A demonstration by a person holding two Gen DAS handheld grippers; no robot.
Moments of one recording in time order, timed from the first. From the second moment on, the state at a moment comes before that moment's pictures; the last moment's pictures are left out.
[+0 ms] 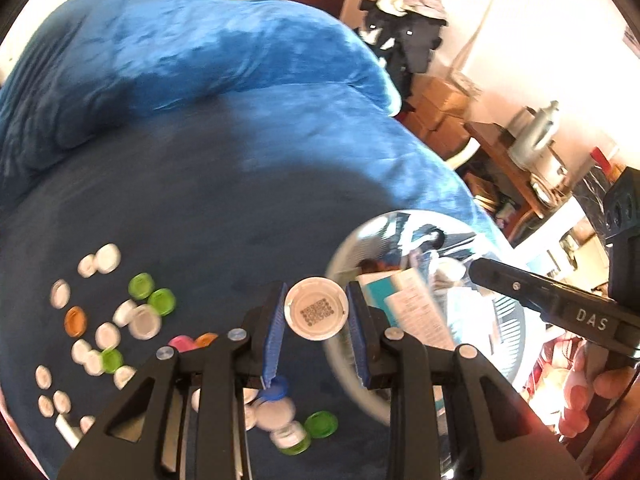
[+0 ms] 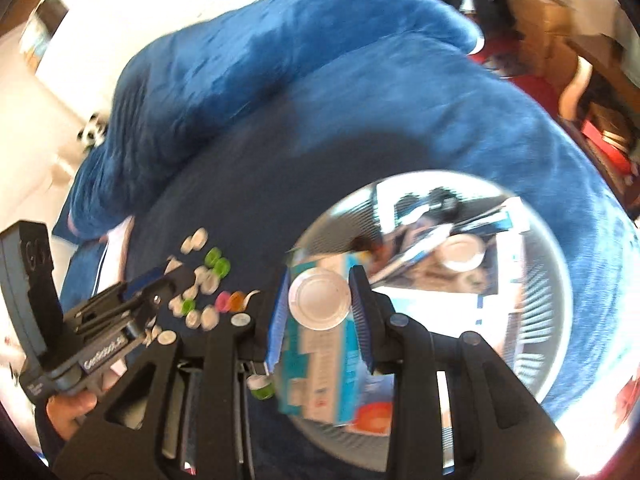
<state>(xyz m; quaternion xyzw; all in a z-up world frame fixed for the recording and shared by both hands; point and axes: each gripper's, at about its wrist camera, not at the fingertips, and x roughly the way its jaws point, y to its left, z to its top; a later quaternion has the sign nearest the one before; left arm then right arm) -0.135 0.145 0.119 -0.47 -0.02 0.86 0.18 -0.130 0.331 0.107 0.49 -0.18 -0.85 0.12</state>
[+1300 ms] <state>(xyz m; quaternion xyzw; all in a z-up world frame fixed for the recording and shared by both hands) -0.172 0.212 0.091 -0.48 0.01 0.86 0.17 -0.139 0.390 0.087 0.50 -0.18 -0.85 0.00</state>
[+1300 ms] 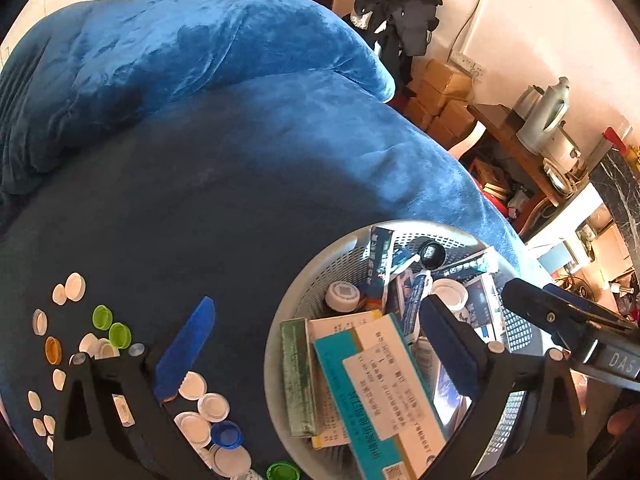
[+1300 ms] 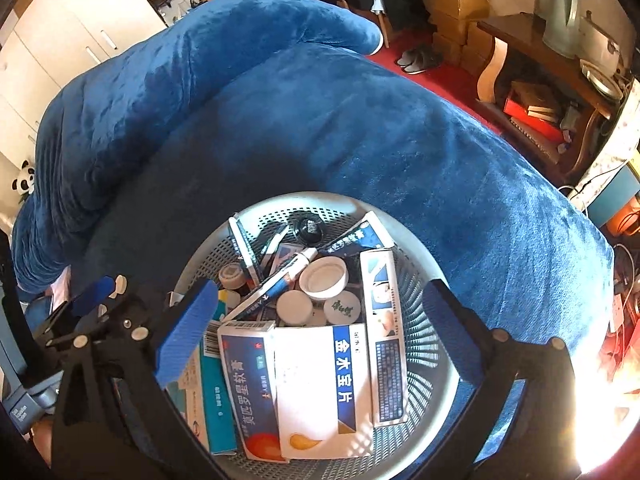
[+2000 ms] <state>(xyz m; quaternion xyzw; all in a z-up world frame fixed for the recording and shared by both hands) -0.157 0.161 0.095 -0.49 0.00 0.86 0.15 -0.137 0.347 0.093 0.50 -0.15 -0.85 0.01</state>
